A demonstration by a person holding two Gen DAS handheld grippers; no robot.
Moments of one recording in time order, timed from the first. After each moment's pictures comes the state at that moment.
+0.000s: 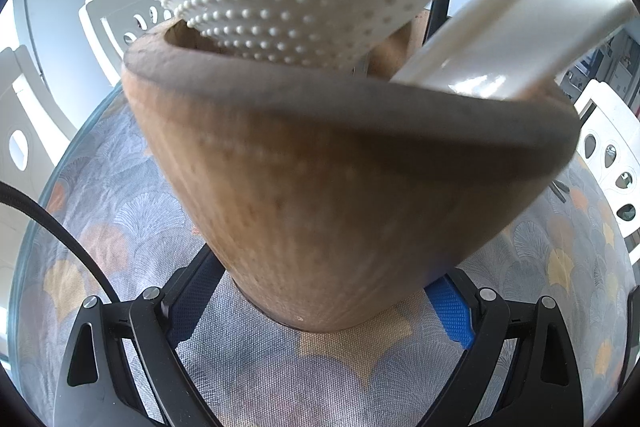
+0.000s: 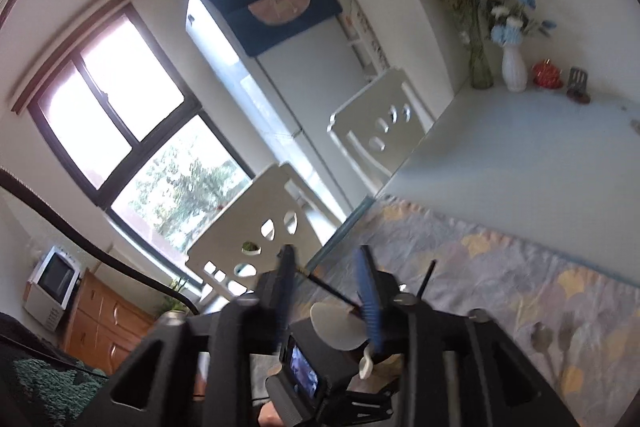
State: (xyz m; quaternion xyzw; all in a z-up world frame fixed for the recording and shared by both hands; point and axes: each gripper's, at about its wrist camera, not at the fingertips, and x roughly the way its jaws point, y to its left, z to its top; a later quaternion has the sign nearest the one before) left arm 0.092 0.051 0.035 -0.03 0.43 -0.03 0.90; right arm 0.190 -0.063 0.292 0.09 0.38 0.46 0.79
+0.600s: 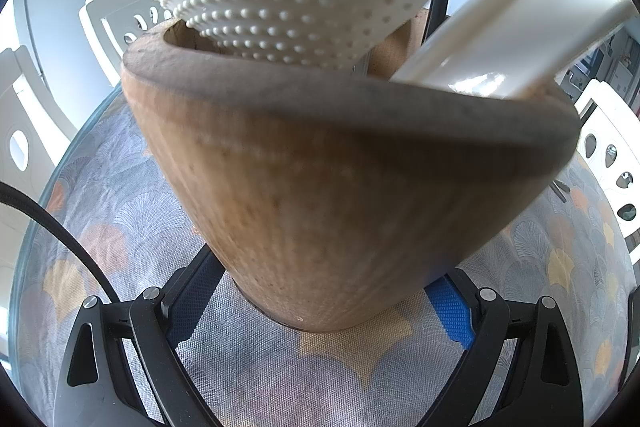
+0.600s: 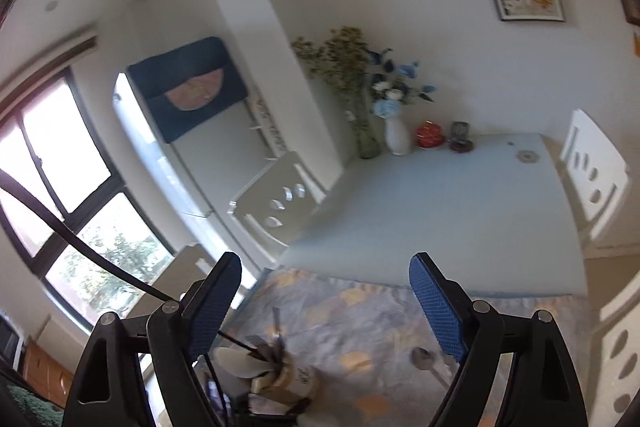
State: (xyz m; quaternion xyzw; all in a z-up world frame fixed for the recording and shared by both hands) left arm 0.093 0.051 0.036 -0.03 0.43 -0.03 0.90; right arm 0.202 -0.199 0.329 0.12 0.32 0.28 0.89
